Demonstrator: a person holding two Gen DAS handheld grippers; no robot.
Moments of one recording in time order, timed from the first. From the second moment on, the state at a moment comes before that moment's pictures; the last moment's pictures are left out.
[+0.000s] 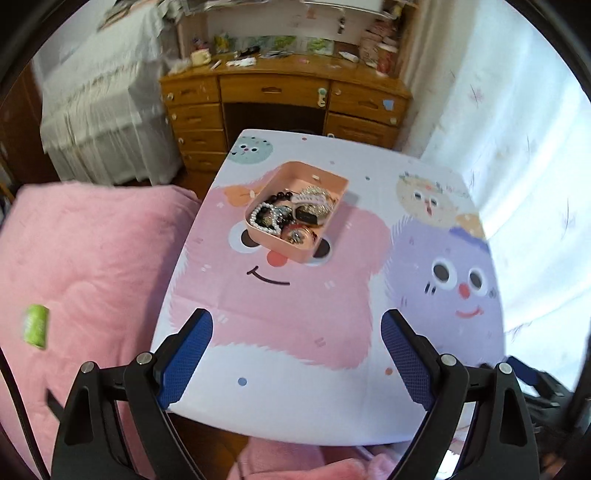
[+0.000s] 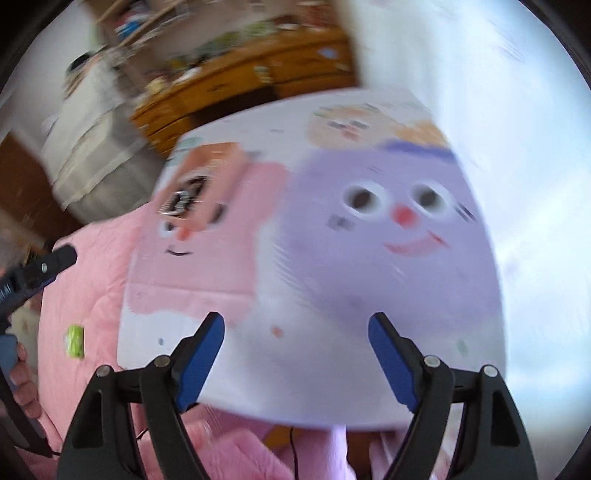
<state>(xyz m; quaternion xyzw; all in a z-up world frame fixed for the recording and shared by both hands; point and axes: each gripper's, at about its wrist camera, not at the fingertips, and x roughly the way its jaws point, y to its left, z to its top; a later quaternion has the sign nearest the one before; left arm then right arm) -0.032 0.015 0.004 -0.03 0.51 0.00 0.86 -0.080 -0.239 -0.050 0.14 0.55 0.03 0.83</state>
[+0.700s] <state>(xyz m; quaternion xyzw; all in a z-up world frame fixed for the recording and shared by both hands) -0.065 -0.075 0.027 0.05 0.47 -0.02 0.88 -0.111 -0.236 0.014 0.13 0.48 0.02 0.87</state>
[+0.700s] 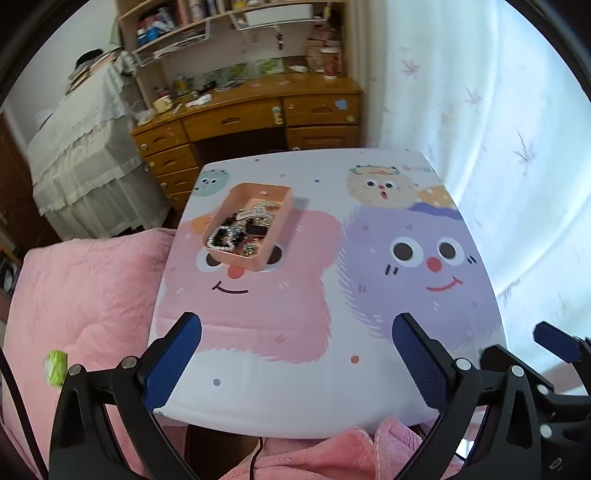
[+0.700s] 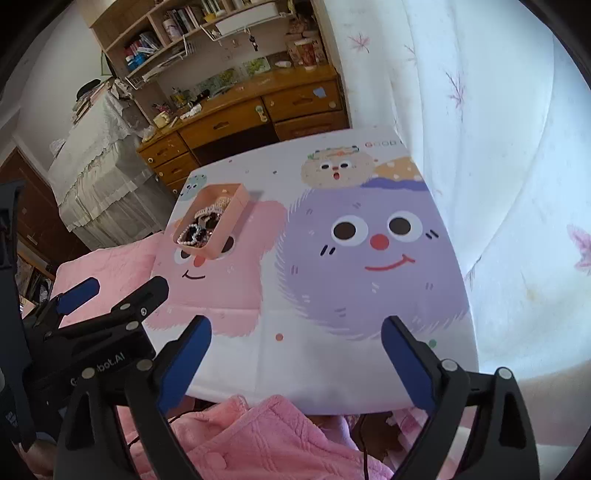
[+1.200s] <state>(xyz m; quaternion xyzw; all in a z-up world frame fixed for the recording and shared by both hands) -0.058 -0.071 0.031 0.05 0.46 -0.01 0.89 -0.099 -0.236 0.020 0.11 0.46 0.03 0.88</state>
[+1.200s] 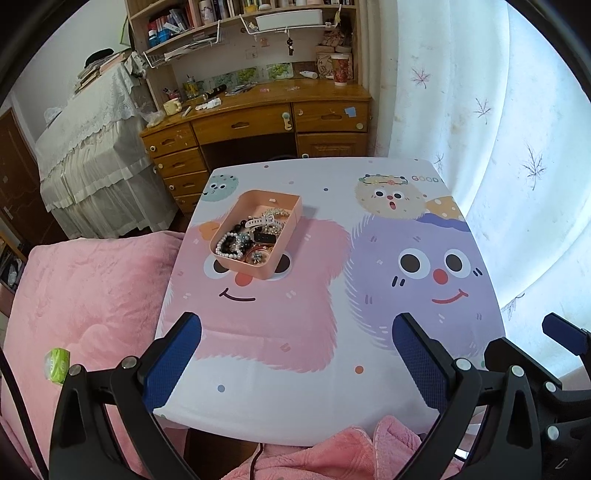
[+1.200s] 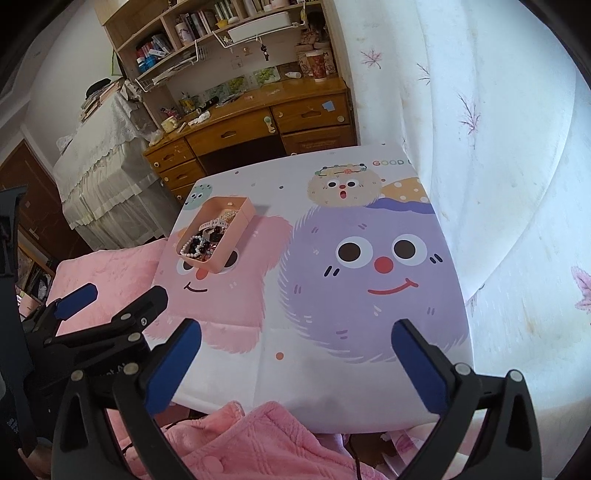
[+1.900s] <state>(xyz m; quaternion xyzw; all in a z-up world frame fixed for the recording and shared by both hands) -0.056 -0.075 0.028 0.04 0.47 -0.01 0.88 -0.094 -0.240 0.021 0.10 0.47 0.04 0.88</state>
